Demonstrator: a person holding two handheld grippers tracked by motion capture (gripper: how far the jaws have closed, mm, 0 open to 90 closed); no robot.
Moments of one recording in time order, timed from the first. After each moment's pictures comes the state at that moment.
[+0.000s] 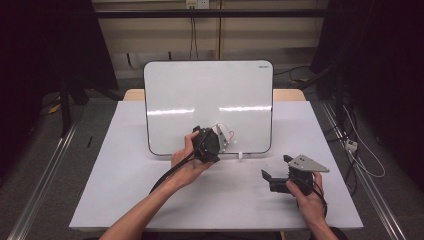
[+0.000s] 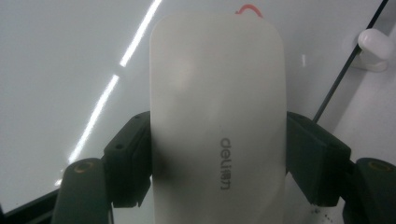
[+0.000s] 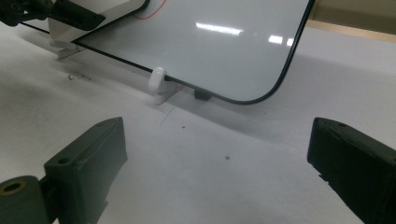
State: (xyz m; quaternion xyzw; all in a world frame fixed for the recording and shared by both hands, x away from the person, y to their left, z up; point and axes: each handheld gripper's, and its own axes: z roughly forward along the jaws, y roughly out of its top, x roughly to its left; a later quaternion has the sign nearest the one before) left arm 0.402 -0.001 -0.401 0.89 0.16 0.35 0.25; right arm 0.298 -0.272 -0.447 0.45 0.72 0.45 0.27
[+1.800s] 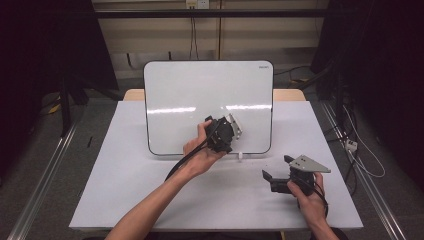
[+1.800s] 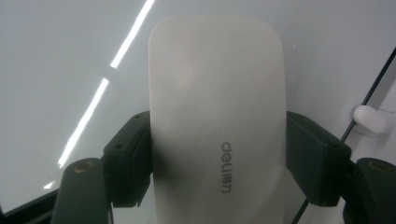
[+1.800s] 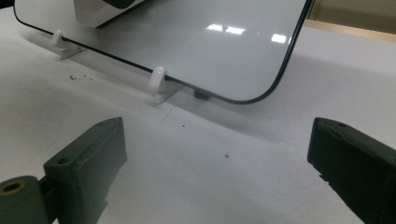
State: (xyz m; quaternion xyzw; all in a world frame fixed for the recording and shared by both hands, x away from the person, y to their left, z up) left arm 0.417 -0.036 -0.380 0.90 0.15 0.33 0.25; right arm 0.297 -0.274 -0.448 0.45 0.72 0.46 0.26
